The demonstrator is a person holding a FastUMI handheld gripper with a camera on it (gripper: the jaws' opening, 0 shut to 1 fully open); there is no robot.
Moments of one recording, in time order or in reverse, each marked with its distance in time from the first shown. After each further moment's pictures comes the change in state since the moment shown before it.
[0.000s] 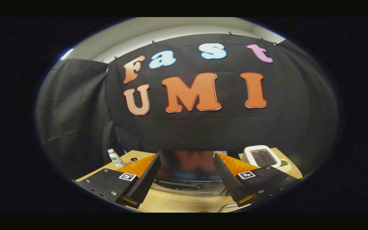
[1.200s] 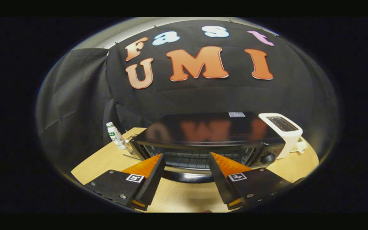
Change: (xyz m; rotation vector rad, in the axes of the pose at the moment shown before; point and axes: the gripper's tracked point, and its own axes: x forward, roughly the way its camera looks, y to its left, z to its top) arm -0.015 0.015 -0.155 0.051 0.284 0.002
